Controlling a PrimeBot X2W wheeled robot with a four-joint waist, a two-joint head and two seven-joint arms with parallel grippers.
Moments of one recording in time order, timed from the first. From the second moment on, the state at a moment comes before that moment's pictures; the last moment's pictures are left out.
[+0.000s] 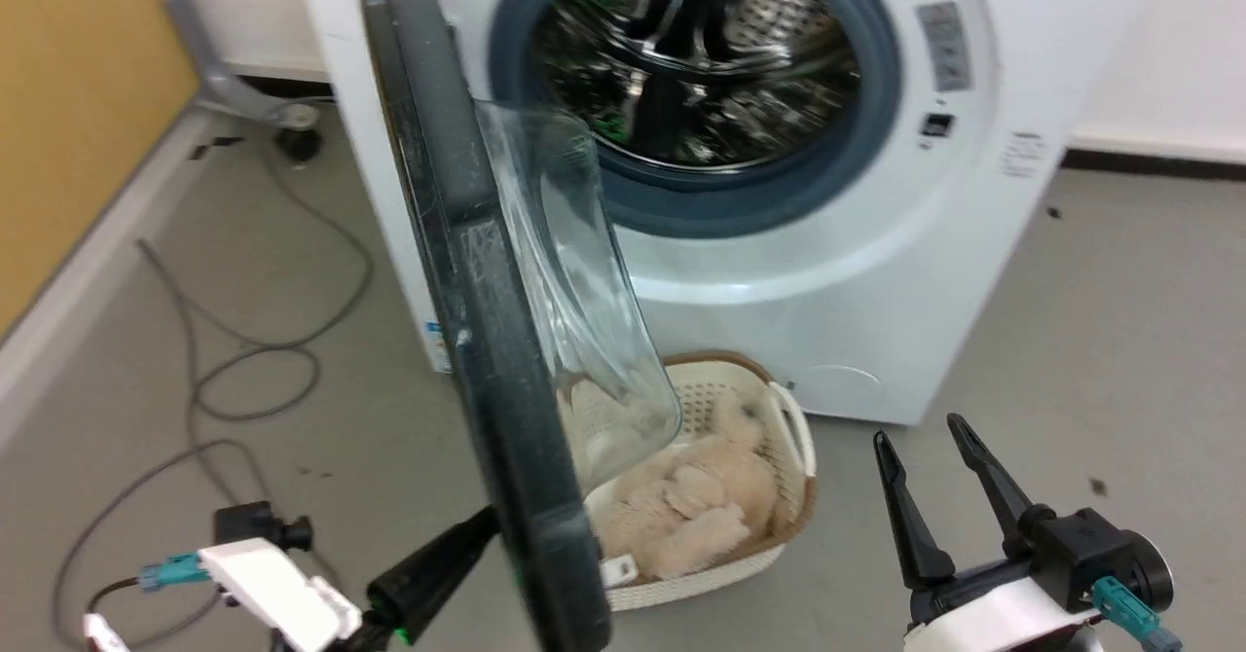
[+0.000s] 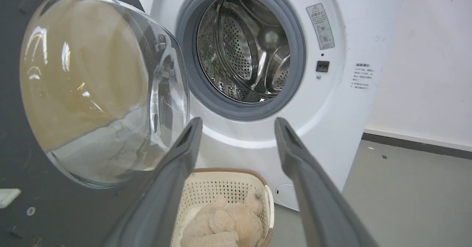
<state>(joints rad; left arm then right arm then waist) 0.07 0.05 0.10 -0.20 -1.54 0.18 0.80 -0.03 -0.05 0.10 0.13 0.09 0.13 -0.26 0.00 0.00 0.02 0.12</state>
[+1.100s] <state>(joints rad) -0.41 0.05 -0.10 0.22 -1.64 0.07 0.23 -0.07 -0.05 0.11 0.12 0.12 0.13 -0.26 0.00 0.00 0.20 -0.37</state>
